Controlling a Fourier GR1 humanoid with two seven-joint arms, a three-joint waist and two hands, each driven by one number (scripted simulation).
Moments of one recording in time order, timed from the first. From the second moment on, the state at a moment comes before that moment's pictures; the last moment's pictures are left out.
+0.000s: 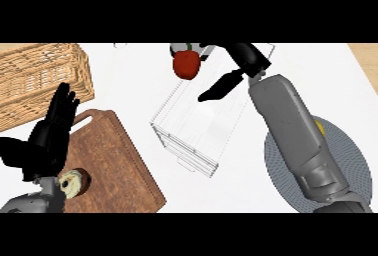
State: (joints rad) left arm -0.09 0.14 0.07 -1.70 -0.02 0.14 0.18; right arm -0.98 -0.07 -0.02 -0.83 0.39 0.24 -0.21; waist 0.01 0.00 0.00
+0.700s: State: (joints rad) left arm -0.11 0.14 0.09 -1.67 -0.02 0.13 0.17; right arm -1.08 -0.26 -0.28 -0.74 0.17 0.33 -0.13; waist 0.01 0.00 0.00
